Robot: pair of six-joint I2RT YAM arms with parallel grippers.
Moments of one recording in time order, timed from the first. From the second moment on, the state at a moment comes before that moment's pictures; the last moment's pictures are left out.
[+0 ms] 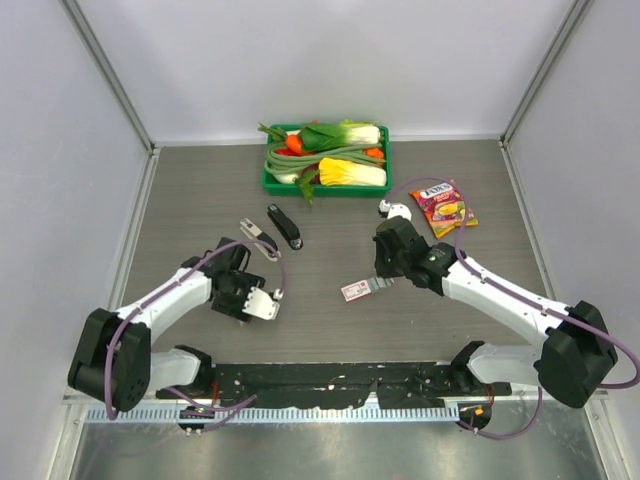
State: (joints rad) left arm -0.37 1.23 0.59 -0.69 0.14 1.56; right arm 0.70 1.22 0.84 -0.46 0.22 0.50
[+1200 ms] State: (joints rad) left arm -0.39 1.23 0.65 -0.77 0.16 0.98; right arm 0.70 1.20 0.84 -0.49 0.22 0.50
